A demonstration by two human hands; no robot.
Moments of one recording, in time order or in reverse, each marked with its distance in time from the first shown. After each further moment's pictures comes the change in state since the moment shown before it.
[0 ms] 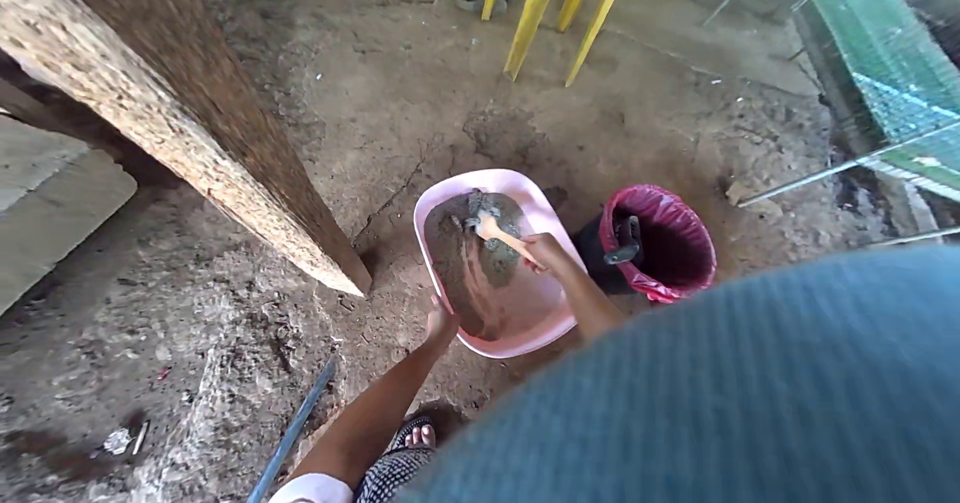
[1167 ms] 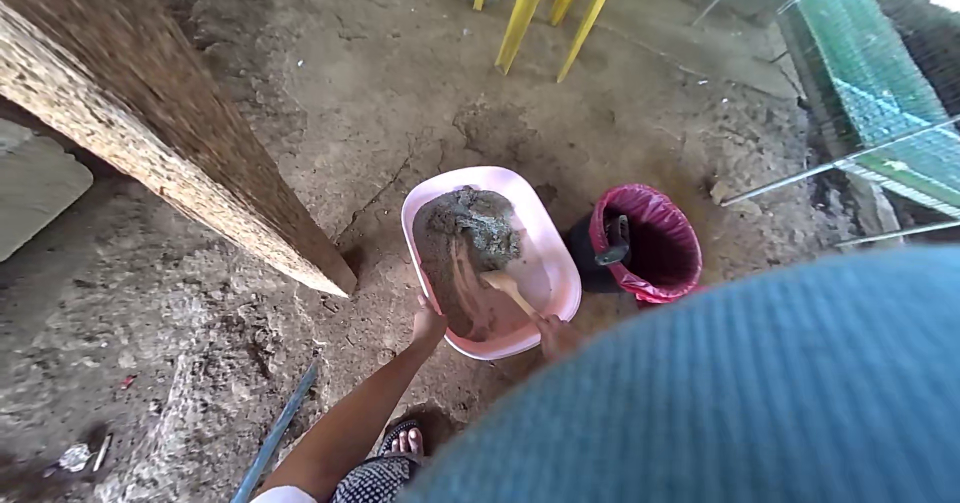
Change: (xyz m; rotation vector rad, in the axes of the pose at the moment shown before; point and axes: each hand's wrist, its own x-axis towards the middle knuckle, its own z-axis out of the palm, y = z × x) left_hand 0.001 0.001 -0.004 0.032 -0.011 -0.022; right_hand -0.100 0.130 0.052 -0.771 0.060 -0.087
